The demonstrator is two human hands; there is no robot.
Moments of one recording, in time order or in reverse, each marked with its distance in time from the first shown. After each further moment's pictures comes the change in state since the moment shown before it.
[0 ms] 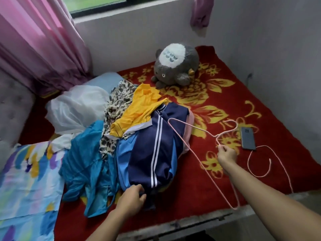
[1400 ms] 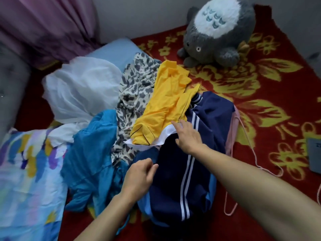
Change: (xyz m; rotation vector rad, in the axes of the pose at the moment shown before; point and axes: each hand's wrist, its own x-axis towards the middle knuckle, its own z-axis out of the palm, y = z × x) left_hand 0.203 -0.084 -0.075 -0.269 0.328 0.197; right_hand 0.037 -0.115 0.332 -0.986 -0.535 -0.818
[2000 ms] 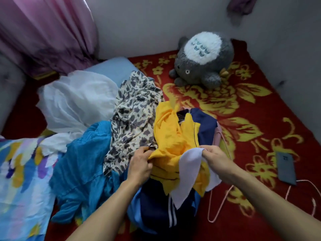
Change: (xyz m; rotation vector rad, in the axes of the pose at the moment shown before) left_hand 0.039 0.035 -0.011 0.007 -0.050 -0.096; right_hand -0.126 0.036 -0.103 1.004 -0.076 0.131
